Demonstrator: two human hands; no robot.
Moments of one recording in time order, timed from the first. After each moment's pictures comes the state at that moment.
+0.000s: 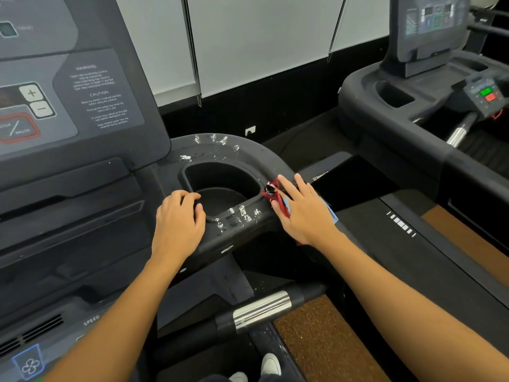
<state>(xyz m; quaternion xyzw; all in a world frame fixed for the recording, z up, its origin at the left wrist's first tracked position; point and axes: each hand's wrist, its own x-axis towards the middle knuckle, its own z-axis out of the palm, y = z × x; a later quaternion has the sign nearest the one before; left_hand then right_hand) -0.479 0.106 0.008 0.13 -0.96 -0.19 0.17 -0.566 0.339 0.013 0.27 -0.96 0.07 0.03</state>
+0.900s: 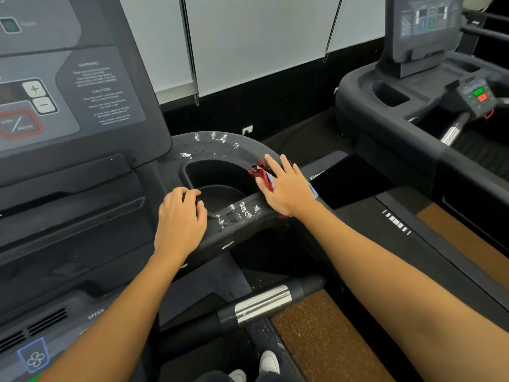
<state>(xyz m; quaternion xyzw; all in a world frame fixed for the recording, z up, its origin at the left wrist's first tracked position) -0.477 0.108 0.008 0.13 -0.96 -0.18 0.16 -0.602 0.301 0.017 0.25 -0.97 0.06 -0.02</state>
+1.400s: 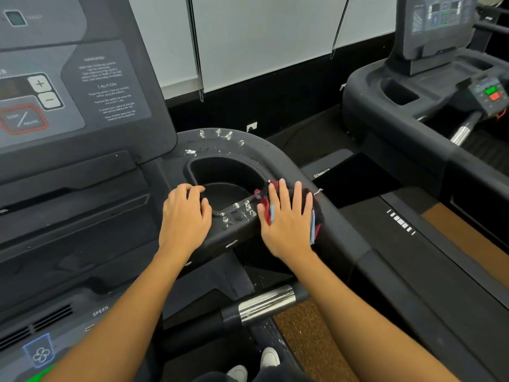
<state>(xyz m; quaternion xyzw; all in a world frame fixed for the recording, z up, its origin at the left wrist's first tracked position) -0.479 0.106 0.007 0.13 -0.96 -0.18 0.16 -0.529 0.293 -0.012 0.14 -0.98 0.07 0.08</state>
